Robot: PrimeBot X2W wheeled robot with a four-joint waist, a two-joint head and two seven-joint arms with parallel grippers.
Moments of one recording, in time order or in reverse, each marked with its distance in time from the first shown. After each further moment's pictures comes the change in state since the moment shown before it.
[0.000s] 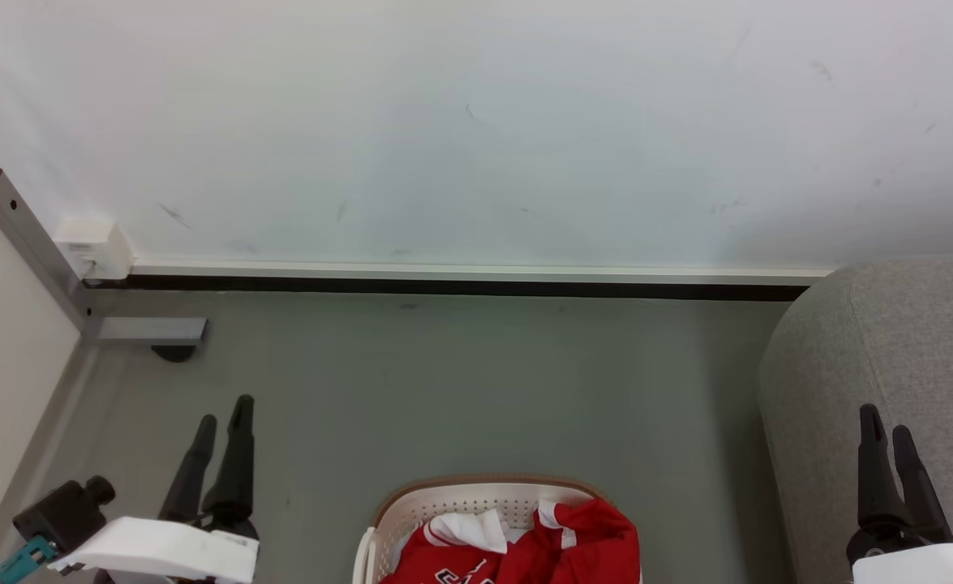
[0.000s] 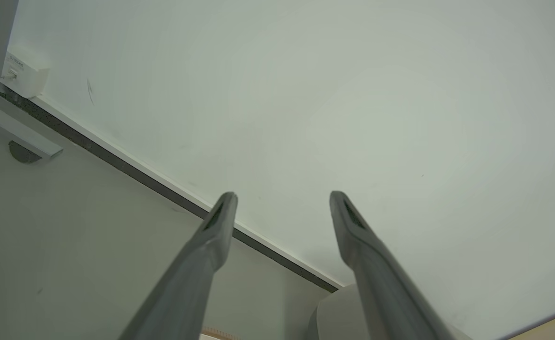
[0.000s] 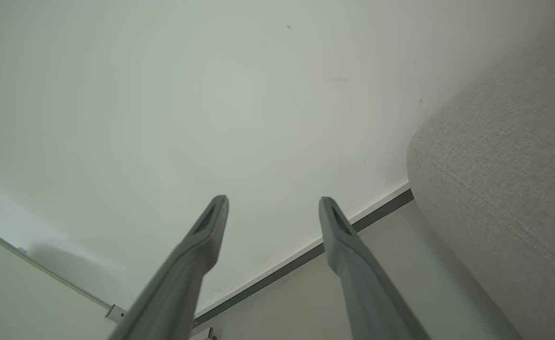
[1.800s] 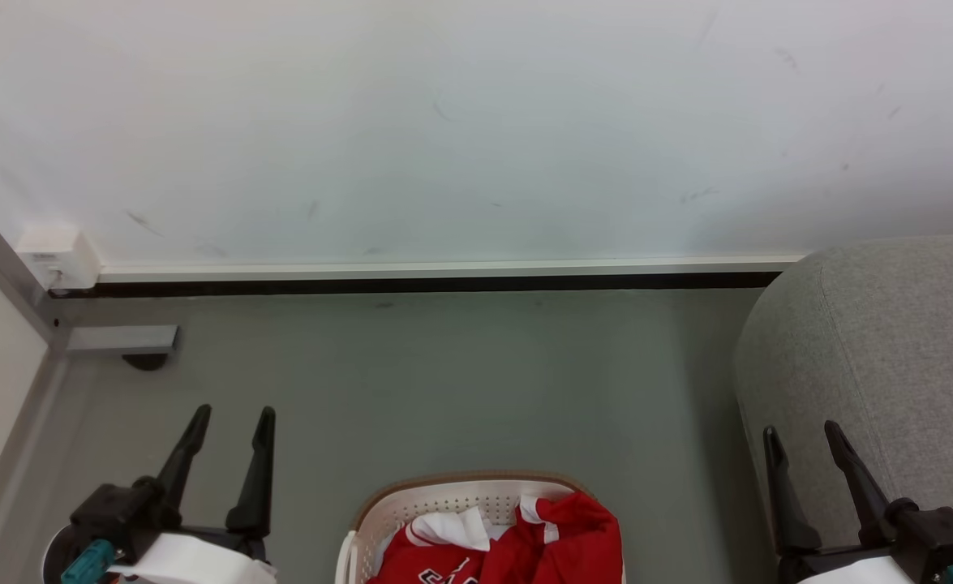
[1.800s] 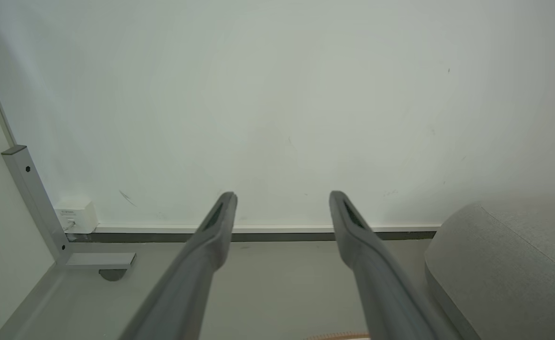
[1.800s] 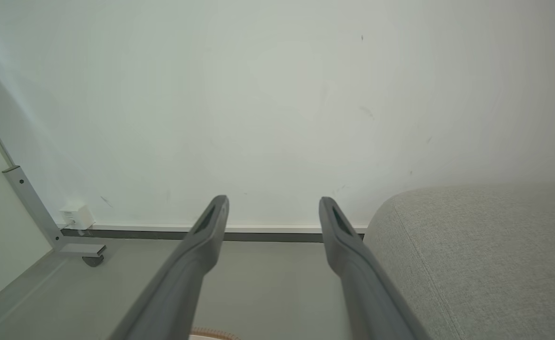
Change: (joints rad) left arm 0.010 0.037 -0.019 0.012 0.608 -0.004 -0.133; right arm -0.020 -0.005 0.105 0.085 -0.642 0.000 -0.134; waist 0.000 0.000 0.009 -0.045
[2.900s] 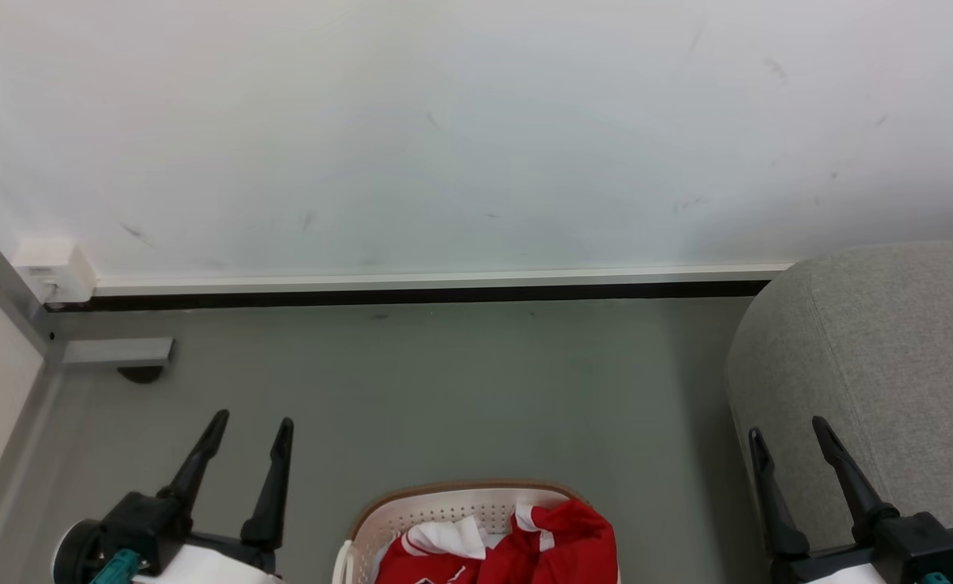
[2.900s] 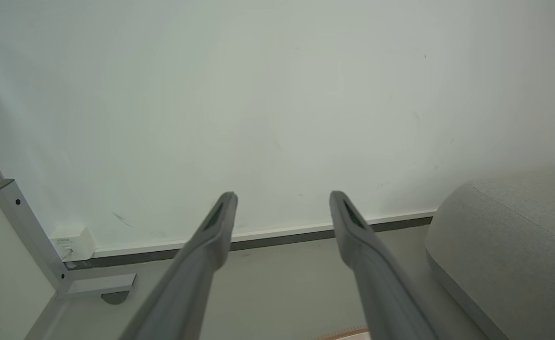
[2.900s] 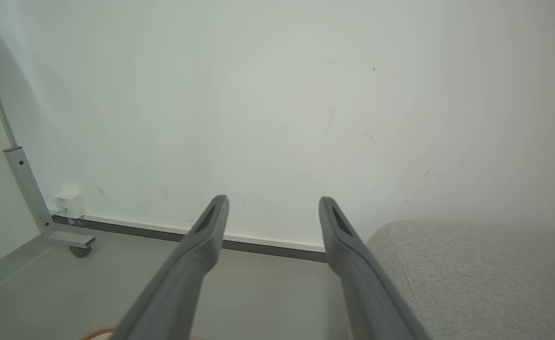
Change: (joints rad) left arm 0.002 -0.014 0.004 0.027 0.124 -0.003 -0.042; right arm 0.000 -0.002 0.016 -0.007 -0.121 0.000 -0.043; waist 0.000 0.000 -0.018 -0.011
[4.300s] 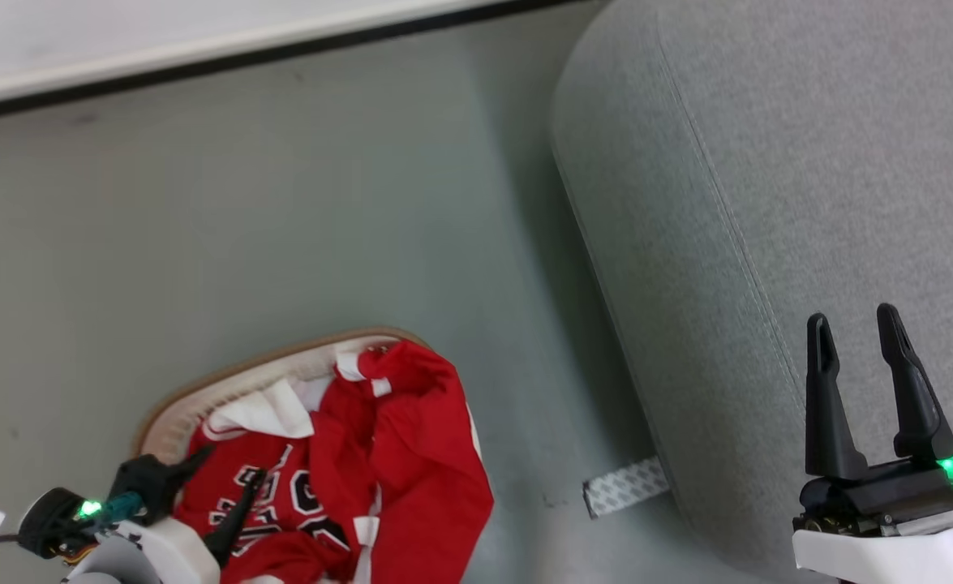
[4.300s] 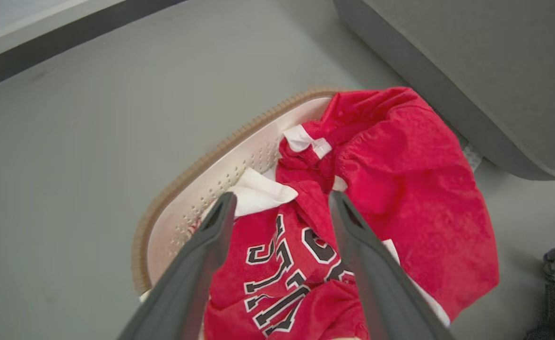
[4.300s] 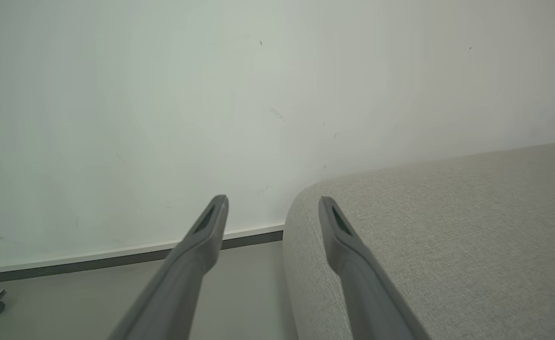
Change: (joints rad) left arm -0.268 0.377 -0.522 0.413 -0.279 0.000 0.021; right arm -0.035 -0.003 0.013 -0.342 0.229 0.000 0.000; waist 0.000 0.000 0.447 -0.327
